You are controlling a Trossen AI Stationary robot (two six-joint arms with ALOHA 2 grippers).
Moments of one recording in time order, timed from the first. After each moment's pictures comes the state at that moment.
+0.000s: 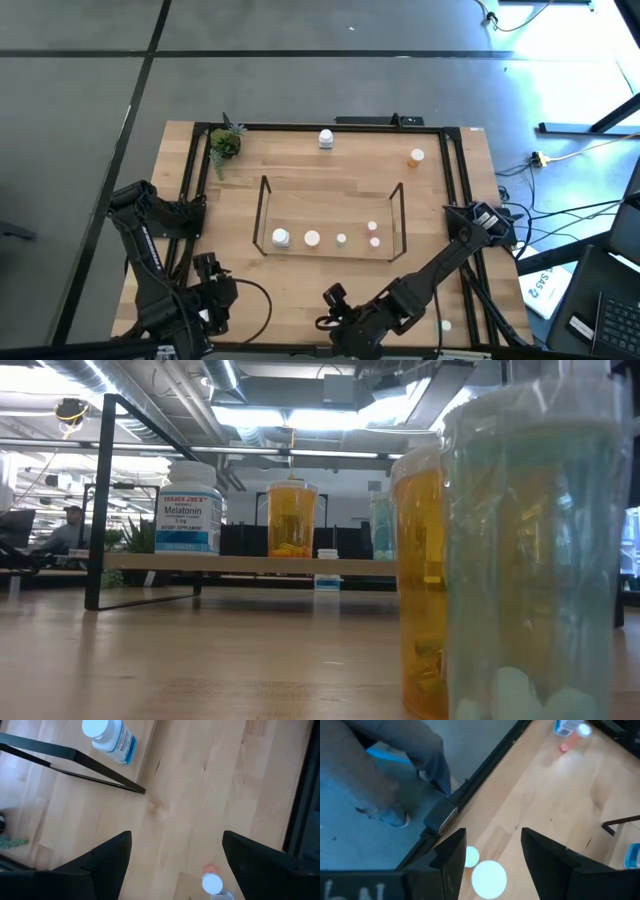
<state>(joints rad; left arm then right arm) -1.04 1.74 1.64 -1.55 -0.51 -1.32 0.69 2.05 1.89 -0.73 0.20 -0.05</state>
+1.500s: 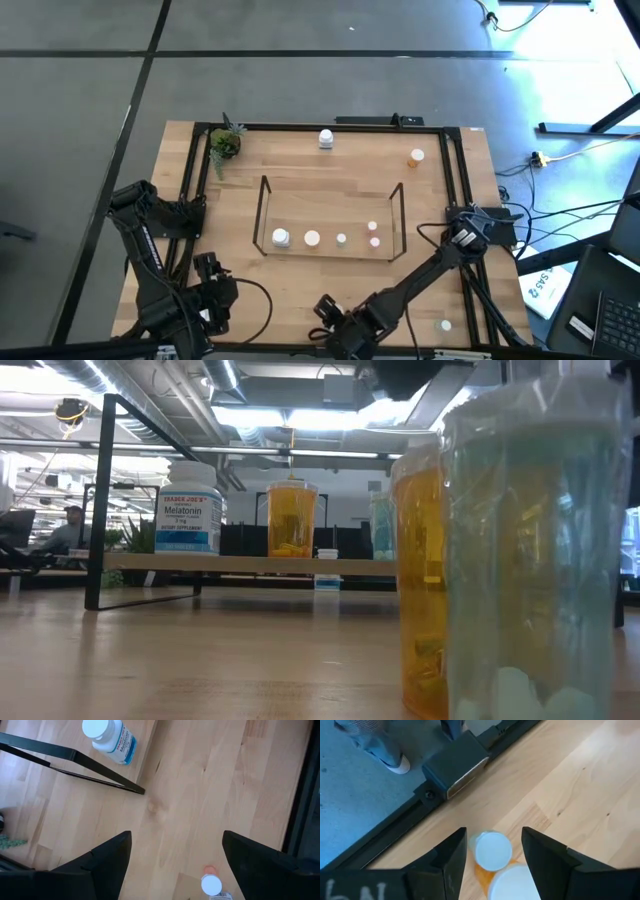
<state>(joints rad) -1.04 1.74 1.64 -1.55 -0.52 -1.33 0.68 2.25 1.89 -0.73 0.14 -0.24</state>
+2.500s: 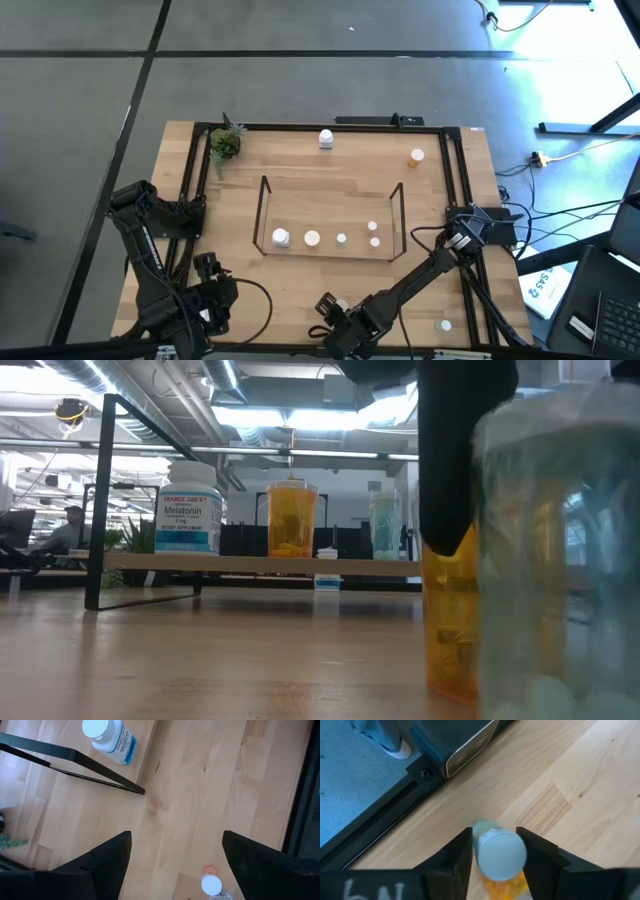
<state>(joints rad) -1.04 1.74 1.64 -1.55 -0.52 -1.32 0.67 2.29 1.88 -0.77 0.14 -0.21</state>
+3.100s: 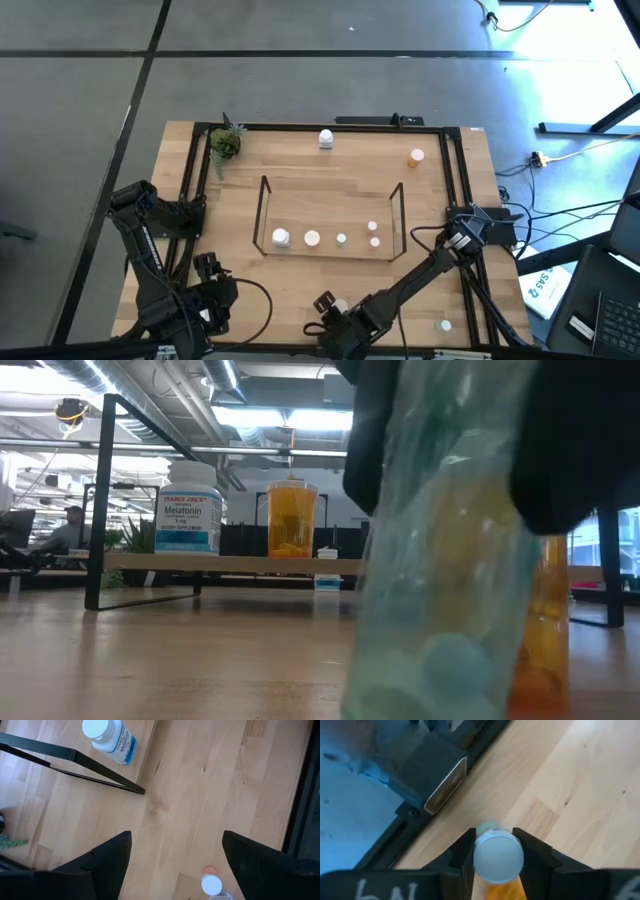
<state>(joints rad) -1.04 1.74 1.64 -1.55 -0.52 -1.32 0.67 2.29 1.89 -0.69 0.16 -0.03</state>
